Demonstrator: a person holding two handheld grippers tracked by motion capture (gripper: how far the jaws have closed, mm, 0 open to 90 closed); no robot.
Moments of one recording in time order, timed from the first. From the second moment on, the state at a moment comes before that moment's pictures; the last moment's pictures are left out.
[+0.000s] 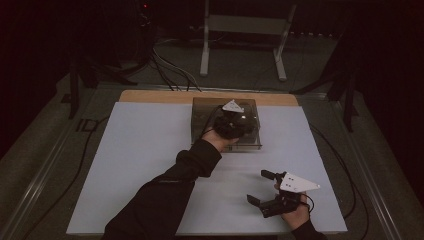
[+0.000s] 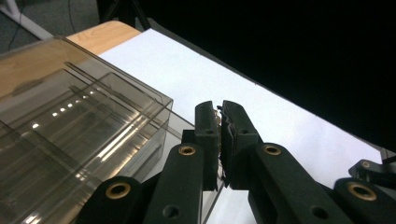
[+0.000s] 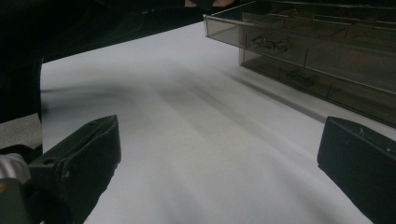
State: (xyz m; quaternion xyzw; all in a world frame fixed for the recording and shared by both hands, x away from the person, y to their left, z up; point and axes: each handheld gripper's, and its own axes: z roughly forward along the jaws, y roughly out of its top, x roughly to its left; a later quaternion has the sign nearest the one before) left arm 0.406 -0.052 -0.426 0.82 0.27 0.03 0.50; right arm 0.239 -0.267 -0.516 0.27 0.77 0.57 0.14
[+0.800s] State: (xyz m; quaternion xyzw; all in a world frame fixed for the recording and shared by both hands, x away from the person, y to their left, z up) left arm 0.408 -0.053 -0.426 0.82 0.29 0.06 0.49; right arm 0.240 -0.266 -0.516 0.26 0.77 0.56 0.14
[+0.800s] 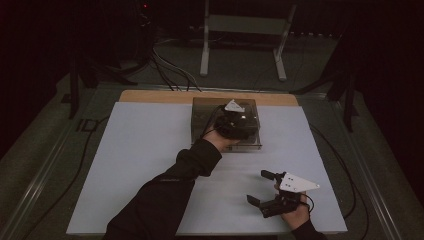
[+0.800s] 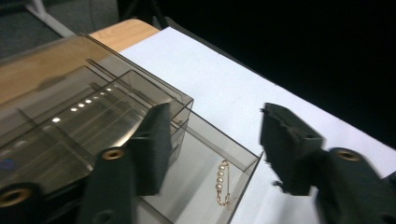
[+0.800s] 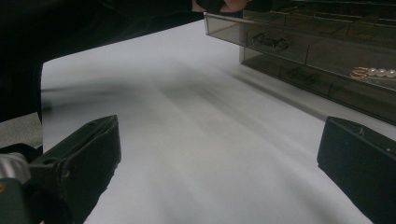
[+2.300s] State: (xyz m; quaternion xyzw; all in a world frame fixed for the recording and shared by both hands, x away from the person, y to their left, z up) left arm 0.383 0.040 -0.395 0.83 0.24 0.06 0.50; right arm 0.241 -0.264 -0.517 0.27 0.77 0.56 0.13
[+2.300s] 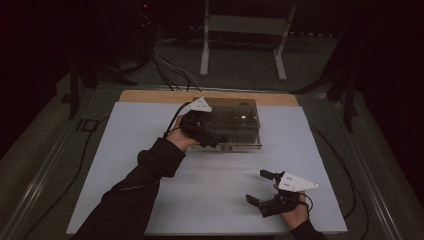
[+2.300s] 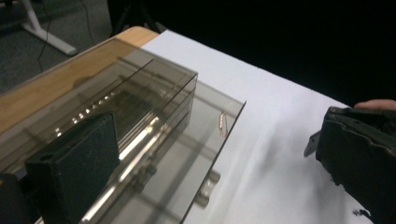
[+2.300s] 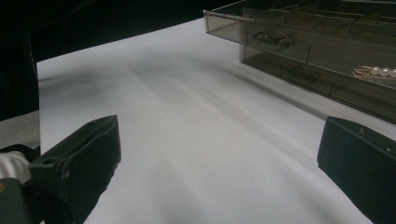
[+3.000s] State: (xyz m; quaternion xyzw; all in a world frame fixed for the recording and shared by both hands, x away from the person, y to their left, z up) left arm 0.359 0.114 -0.405 0.82 0.27 0.08 0.51; right arm 0.242 -0.262 -0.517 0.27 0.77 0.56 0.13
